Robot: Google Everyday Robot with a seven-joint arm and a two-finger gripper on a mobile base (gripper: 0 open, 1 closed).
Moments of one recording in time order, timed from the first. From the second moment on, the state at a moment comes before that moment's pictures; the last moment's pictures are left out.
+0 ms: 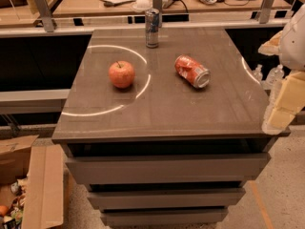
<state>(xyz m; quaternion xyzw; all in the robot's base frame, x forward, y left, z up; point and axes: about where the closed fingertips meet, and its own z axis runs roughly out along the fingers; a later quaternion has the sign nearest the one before) 0.438 -0.217 0.976 -0.60 0.78 -0.03 0.16</state>
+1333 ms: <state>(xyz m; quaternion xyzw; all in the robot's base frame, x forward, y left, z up) 0.473 -0.233 0.968 -0.55 0.79 0.00 0.27</state>
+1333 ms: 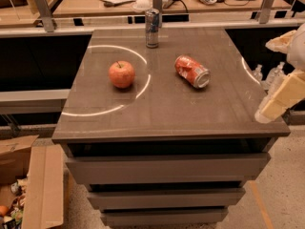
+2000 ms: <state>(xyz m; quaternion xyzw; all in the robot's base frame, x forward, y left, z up) 0.535 -0.230 0.947 -0.45 0.80 0.09 0.38</state>
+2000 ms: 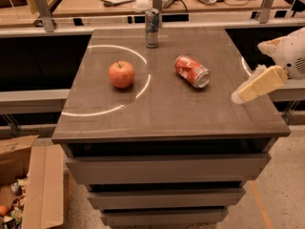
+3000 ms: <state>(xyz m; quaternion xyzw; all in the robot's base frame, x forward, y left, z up) 0.605 -0.204 0.924 -0.39 0.79 0.15 0.44</state>
